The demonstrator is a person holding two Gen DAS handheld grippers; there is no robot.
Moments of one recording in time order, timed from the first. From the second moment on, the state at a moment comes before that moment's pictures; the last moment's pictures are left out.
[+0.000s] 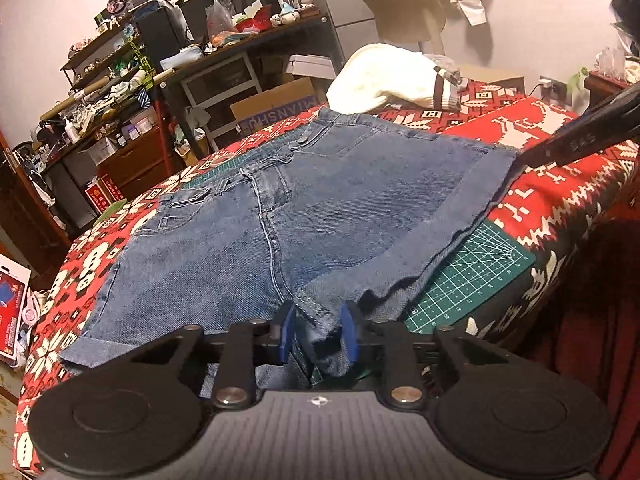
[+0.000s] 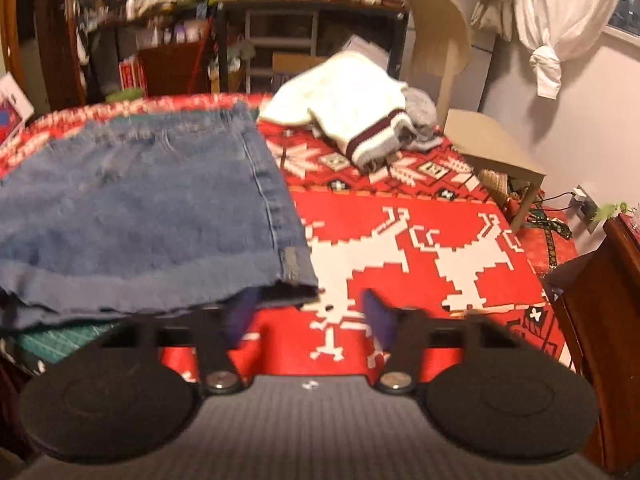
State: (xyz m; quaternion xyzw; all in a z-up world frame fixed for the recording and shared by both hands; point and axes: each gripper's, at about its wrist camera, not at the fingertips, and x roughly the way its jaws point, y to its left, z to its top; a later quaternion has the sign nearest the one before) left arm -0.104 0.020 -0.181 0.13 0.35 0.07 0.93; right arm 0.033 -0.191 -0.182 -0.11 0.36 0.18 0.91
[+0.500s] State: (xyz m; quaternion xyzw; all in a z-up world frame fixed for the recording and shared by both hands) left arm -0.107 0.020 -0.184 0.14 0.35 0.07 0.92; right arm 0.055 -0.177 -0.200 -0.11 0.35 0.17 0.91
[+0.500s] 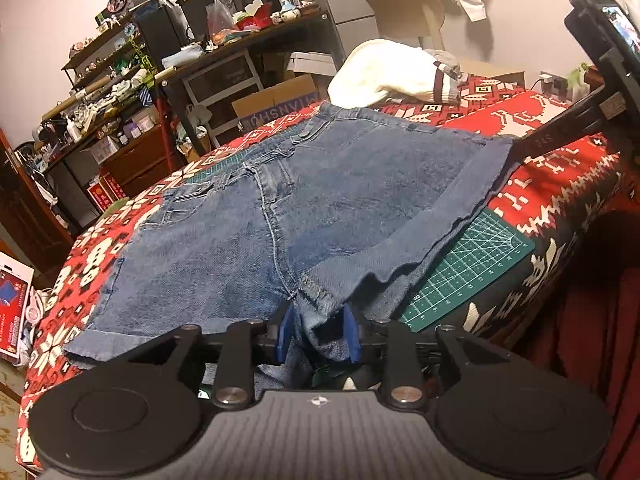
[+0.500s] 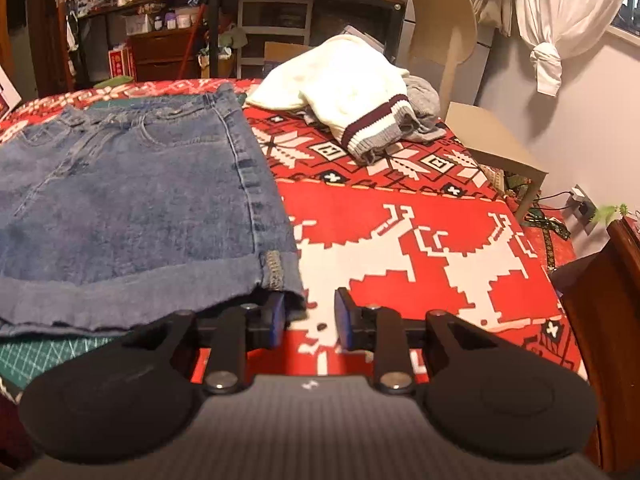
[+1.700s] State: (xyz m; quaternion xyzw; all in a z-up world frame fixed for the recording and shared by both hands) left arm -0.125 0.039 -0.184 0.09 0.37 0.05 0.92; right arm 0.020 -0.205 -0.169 -0.01 0.35 0.17 0.92
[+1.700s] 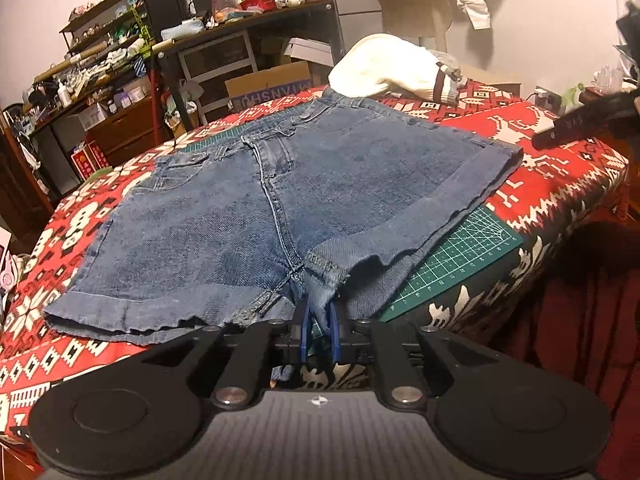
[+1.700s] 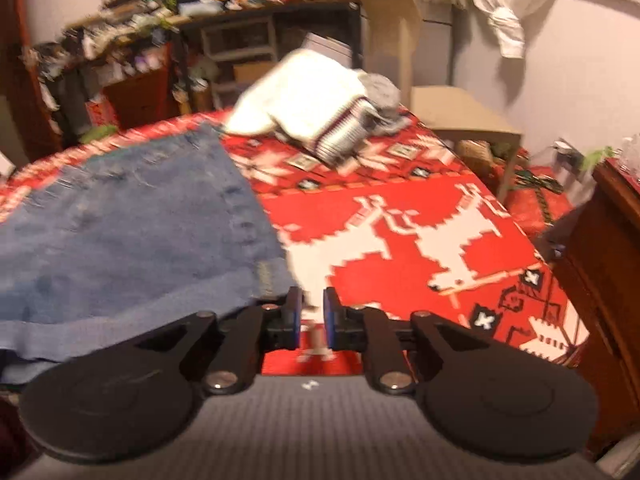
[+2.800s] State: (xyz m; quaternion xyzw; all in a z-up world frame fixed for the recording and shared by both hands) left arm -0.111 0.023 -0.178 0.13 0.34 0.04 0.93; right arm -0.016 -0.131 -0.184 0.05 0.43 0.31 0.85
